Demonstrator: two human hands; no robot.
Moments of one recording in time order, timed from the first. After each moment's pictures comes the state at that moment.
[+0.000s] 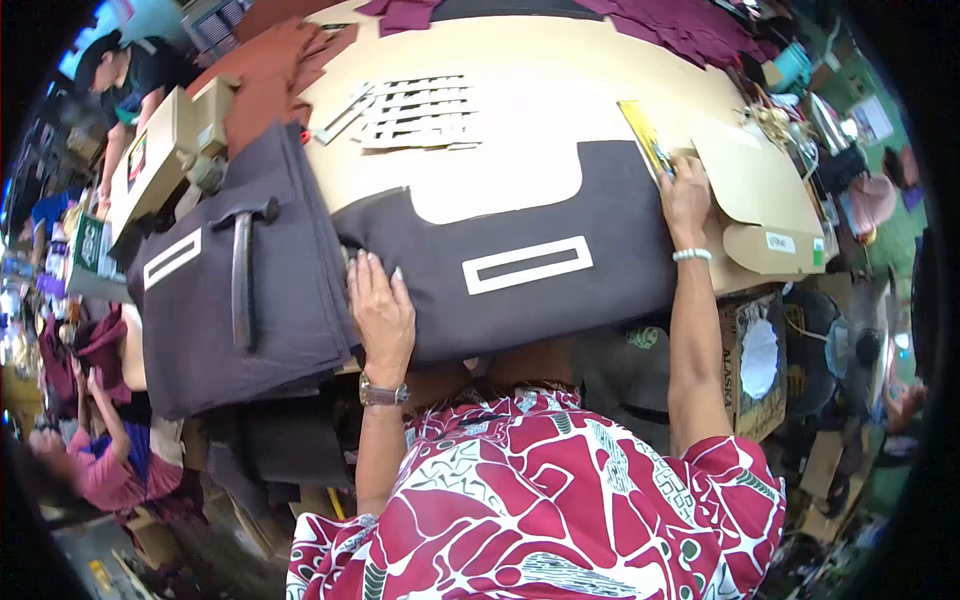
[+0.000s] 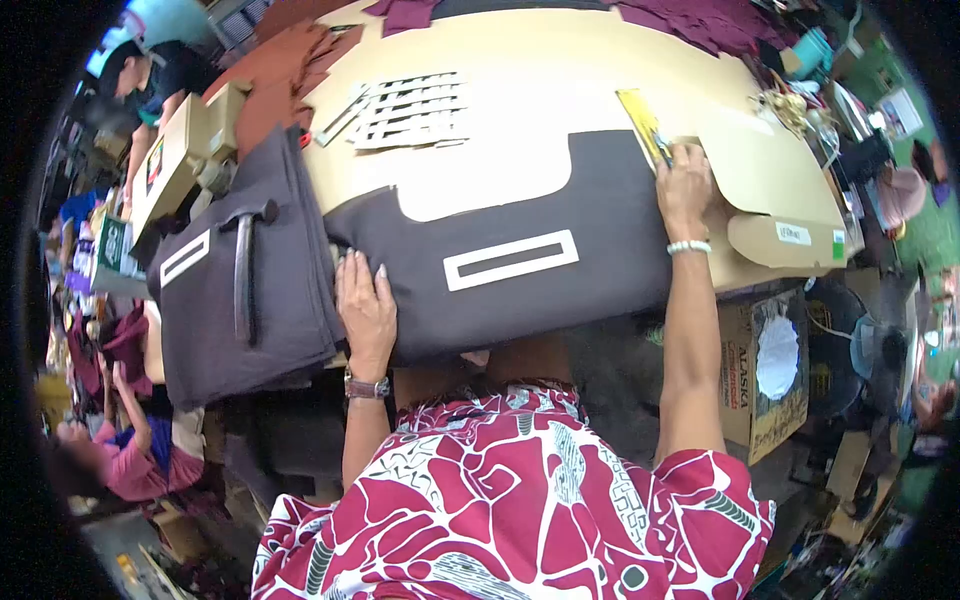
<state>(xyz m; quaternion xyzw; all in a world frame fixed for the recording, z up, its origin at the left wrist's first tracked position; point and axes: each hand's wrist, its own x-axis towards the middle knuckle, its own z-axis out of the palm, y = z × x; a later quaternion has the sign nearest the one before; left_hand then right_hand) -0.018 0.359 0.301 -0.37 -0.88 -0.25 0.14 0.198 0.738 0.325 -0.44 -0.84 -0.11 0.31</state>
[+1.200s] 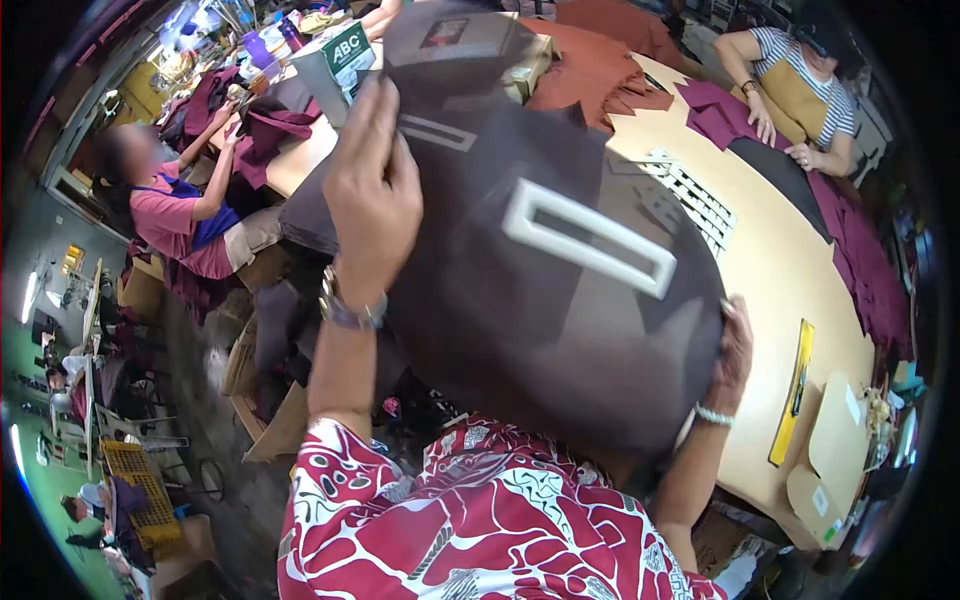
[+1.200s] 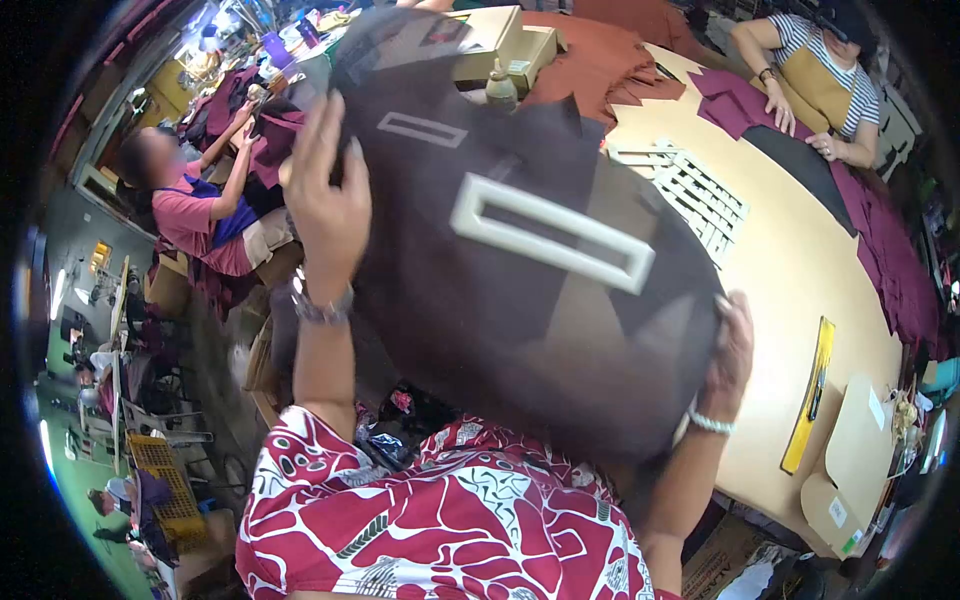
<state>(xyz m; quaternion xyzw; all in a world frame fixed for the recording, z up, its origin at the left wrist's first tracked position) -0.098 0.210 0.498 -0.27 -0.78 -0.24 0.51 0.057 0.596 0.348 -0.02 -0.44 0.88 0.16</state>
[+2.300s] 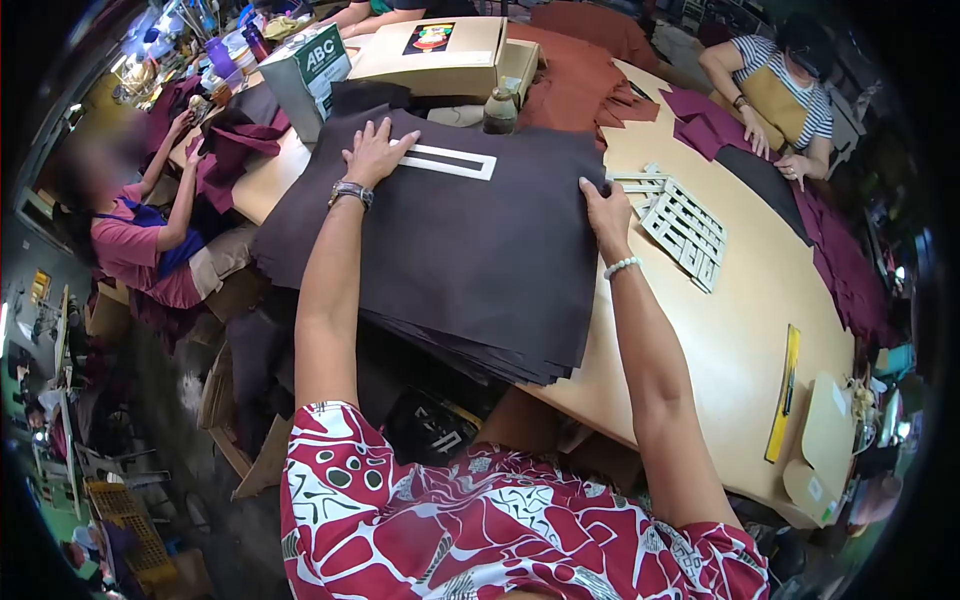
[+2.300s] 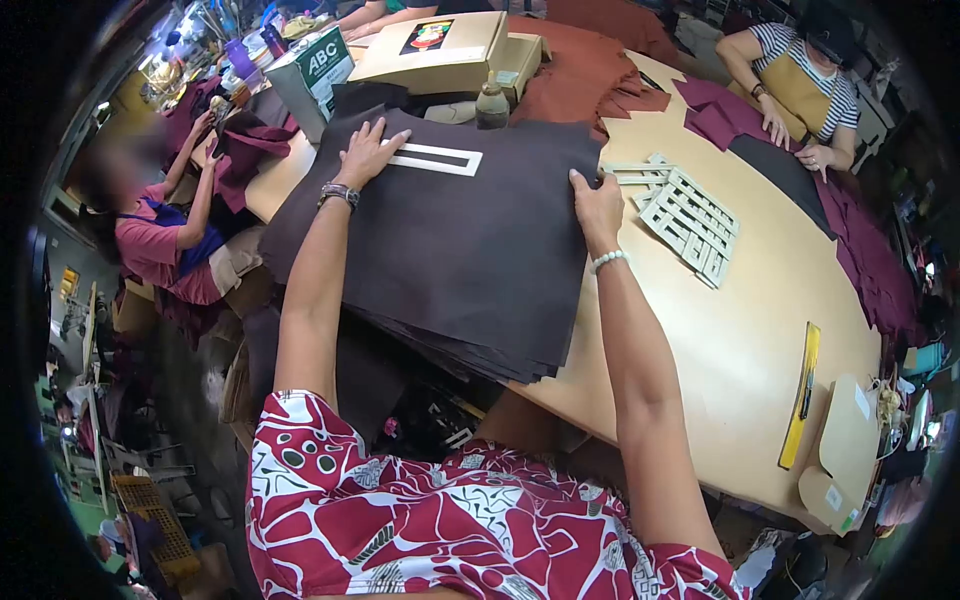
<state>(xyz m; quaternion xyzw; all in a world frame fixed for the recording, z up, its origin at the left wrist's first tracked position) -0.360 0.158 0.361 -0.07 -0.98 -0.19 0.05 -0.197 0.489 0.330 -0.26 -0.81 0.47 0.22</state>
